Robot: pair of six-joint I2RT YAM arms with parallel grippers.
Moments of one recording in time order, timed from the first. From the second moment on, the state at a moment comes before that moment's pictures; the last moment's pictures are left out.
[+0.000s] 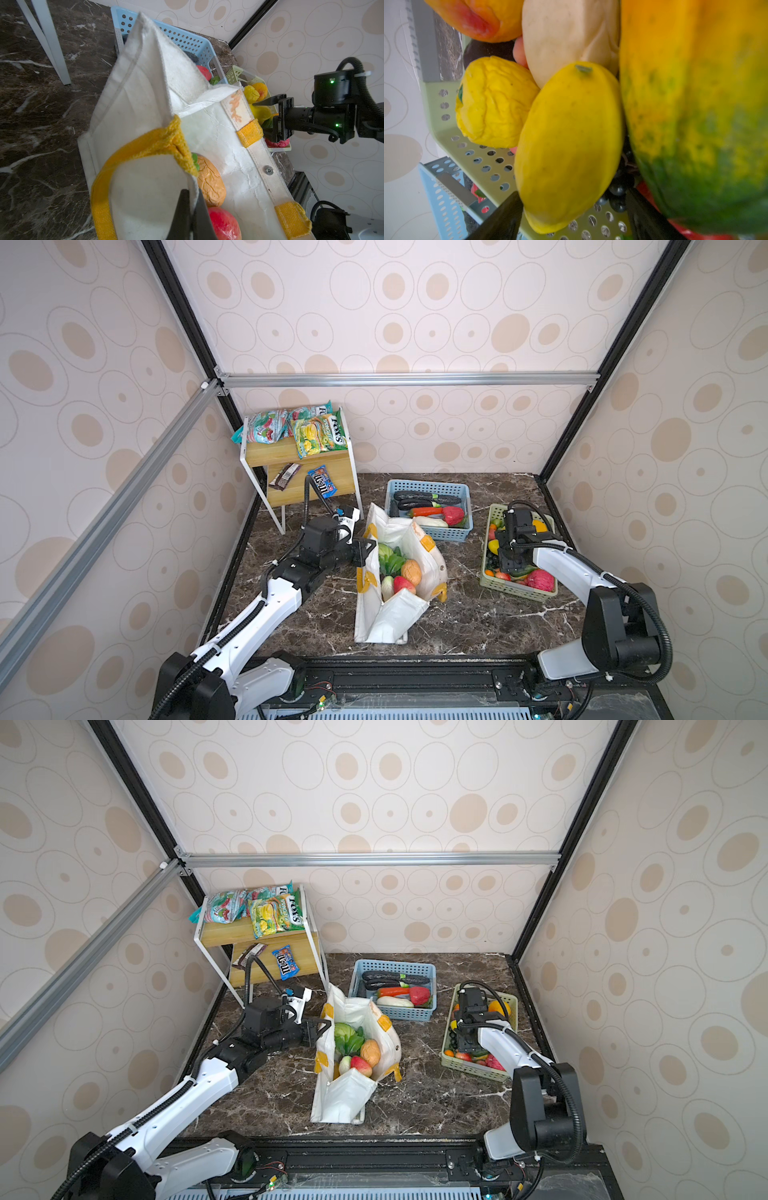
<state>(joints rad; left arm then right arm) -0.42 1.10 0.79 -0.22 0.37 -0.43 0.11 1.48 0.93 -0.53 0.18 1.63</state>
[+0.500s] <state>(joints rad) -0.42 1.09 0.79 -0.23 0.34 -0.43 0.11 1.61 1.02 -0.53 0.22 1.60</state>
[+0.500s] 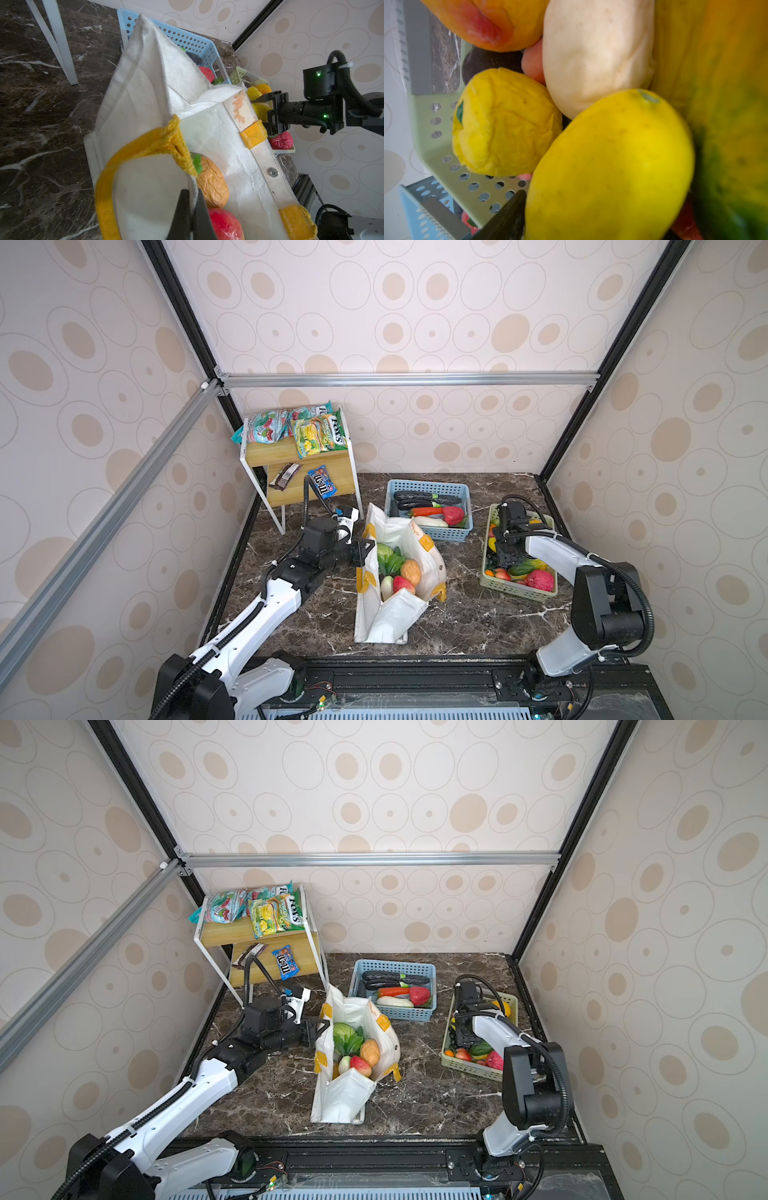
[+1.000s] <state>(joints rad) -0.42 1.09 0.79 -0.23 0.34 -0.43 0.11 1.59 1.02 -0.52 0.21 1.54</state>
